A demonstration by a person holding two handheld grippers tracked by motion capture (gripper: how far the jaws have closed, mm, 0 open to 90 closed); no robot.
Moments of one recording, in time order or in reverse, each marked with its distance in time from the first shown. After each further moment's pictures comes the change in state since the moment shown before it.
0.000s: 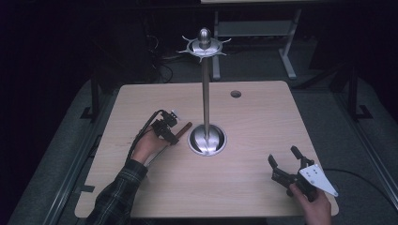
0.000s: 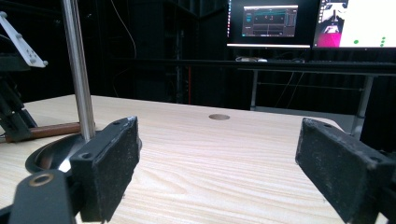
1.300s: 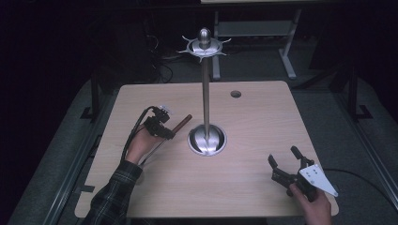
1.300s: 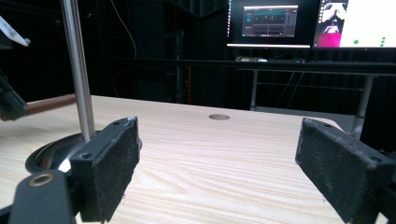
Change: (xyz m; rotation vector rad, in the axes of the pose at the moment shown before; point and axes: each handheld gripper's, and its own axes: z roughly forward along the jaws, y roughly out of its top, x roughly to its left) left arm 0.010 -0.016 -0.034 -0.187 -0.045 -0.056; right arm 0.000 0.000 0.000 0.000 0.000 0.000
